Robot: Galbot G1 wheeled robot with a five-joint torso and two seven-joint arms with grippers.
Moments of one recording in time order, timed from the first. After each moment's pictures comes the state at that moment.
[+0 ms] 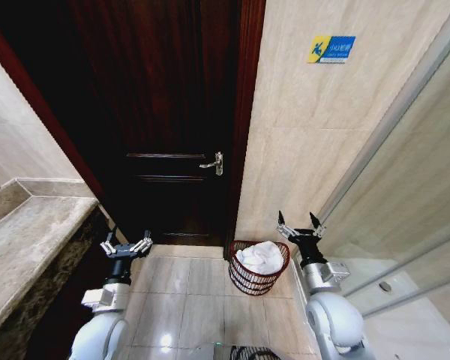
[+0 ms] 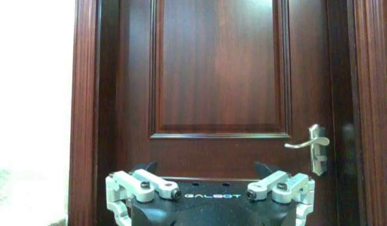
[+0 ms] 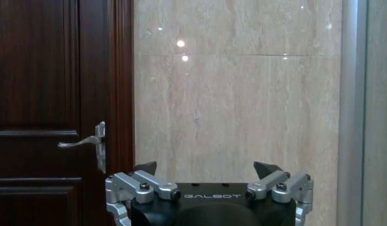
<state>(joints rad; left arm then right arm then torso) 1.76 -1.37 -0.75 -2.21 -0.26 -0.21 -0.08 -1.55 1.46 0.52 2.31 0.09 -0.16 0.09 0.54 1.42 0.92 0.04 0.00</state>
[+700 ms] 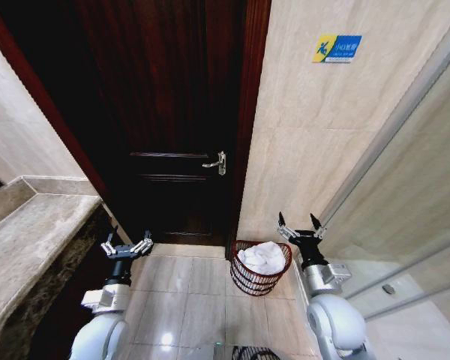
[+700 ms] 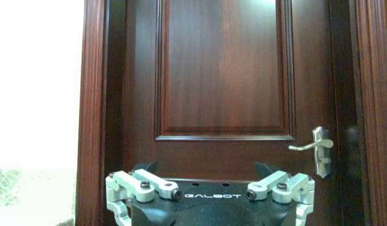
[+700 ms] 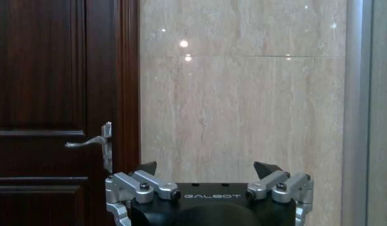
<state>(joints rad) 1.76 -1.37 -0.74 -2.20 -0.26 -0.24 -0.08 -1.56 1.46 0.52 2.33 0.09 -0.16 0.09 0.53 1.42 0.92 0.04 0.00</state>
